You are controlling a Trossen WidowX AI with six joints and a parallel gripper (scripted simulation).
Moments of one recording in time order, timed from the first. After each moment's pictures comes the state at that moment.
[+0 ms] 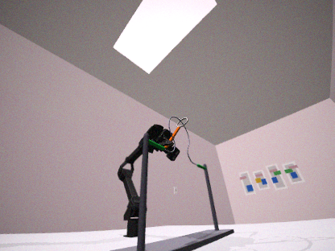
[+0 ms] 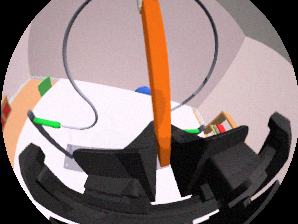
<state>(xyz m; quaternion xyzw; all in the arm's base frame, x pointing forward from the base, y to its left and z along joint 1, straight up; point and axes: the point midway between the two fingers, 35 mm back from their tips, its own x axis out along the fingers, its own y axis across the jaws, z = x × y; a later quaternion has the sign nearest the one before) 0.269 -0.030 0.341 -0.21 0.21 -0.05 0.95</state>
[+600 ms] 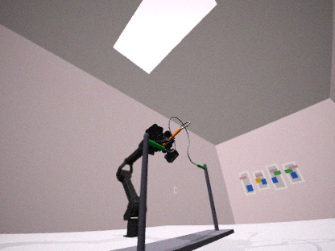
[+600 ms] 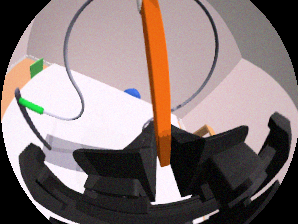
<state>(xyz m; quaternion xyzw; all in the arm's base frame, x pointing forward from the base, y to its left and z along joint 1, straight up) 0.270 -0.038 0.346 -0.32 0.19 -0.07 0.92</state>
